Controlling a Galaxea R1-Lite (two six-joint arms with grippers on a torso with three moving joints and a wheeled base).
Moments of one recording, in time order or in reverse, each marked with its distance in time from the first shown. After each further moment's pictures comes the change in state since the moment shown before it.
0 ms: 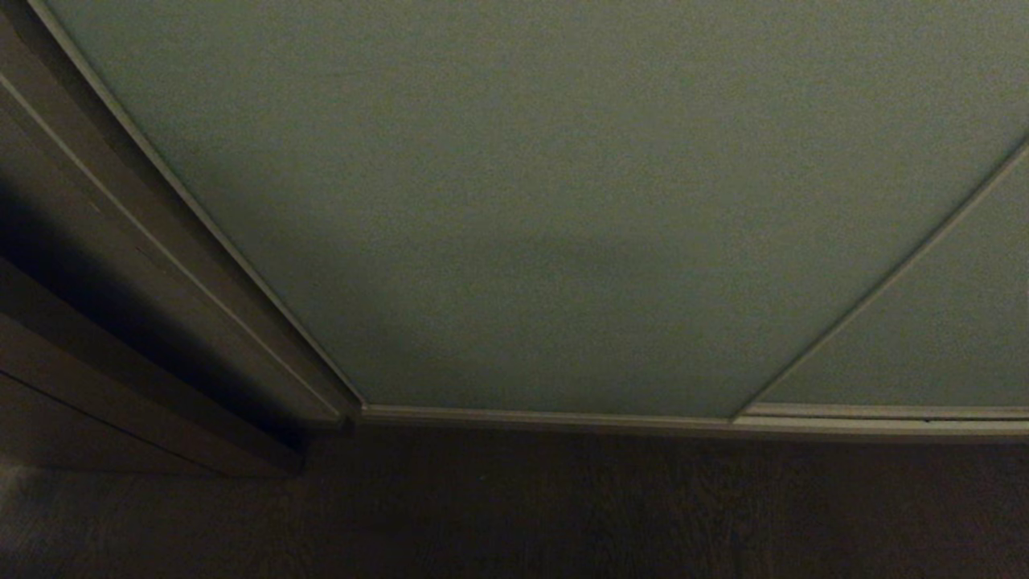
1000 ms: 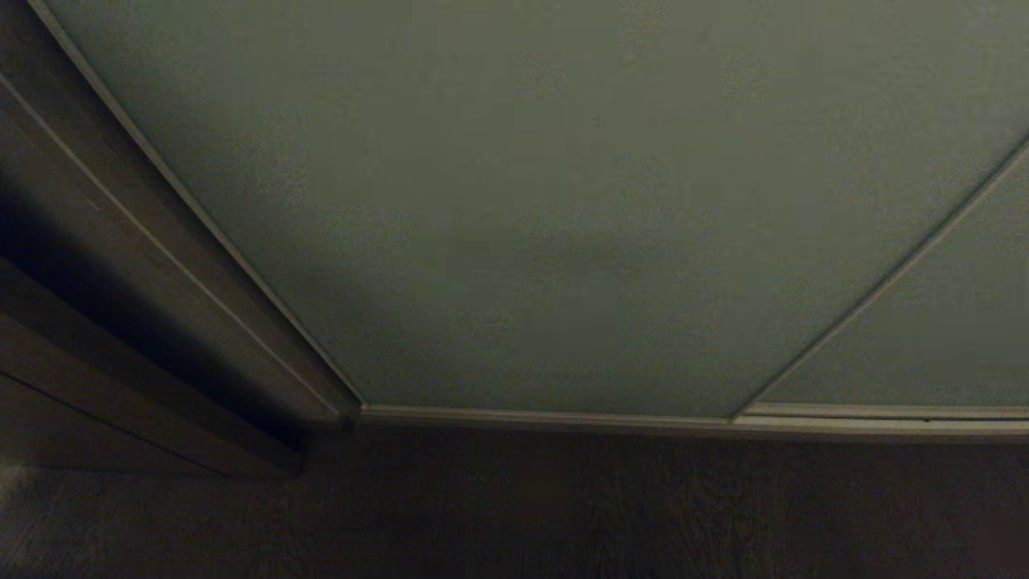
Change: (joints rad) left arm 0.002 0.429 -0.392 0.078 -0.158 -0.073; right arm 0.000 0.001 0.000 0.000 0.000 0.000
